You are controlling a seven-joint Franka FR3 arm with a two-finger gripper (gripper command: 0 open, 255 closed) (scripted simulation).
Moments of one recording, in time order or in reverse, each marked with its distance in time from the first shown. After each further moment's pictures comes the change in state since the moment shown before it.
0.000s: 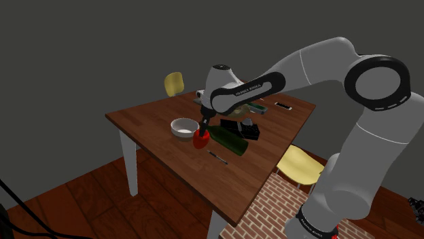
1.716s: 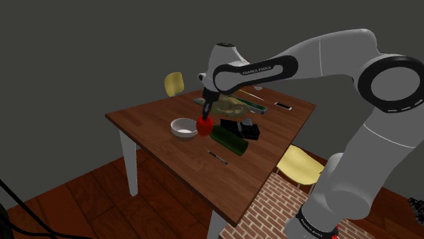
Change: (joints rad) arm 0.001 -0.078 0.001 0.120 0.014 -0.197 -0.021
